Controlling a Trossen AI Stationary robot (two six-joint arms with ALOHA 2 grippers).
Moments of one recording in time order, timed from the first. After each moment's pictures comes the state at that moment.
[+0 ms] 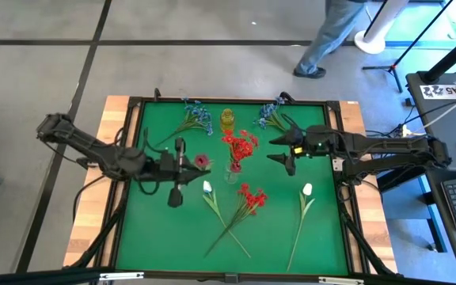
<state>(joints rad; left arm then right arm) -0.37 1.12 0.85 0.37 -0.45 0.05 -0.09 0.94 0.67 -0.15 0.01 0.17</state>
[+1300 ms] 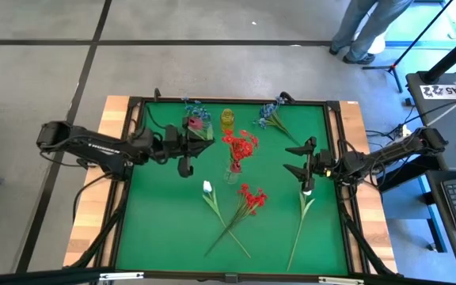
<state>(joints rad) 0.01 1.22 0.57 0.99 -0.11 -0.07 0.31 0.68 0.17 0.76 0.45 -0.03</state>
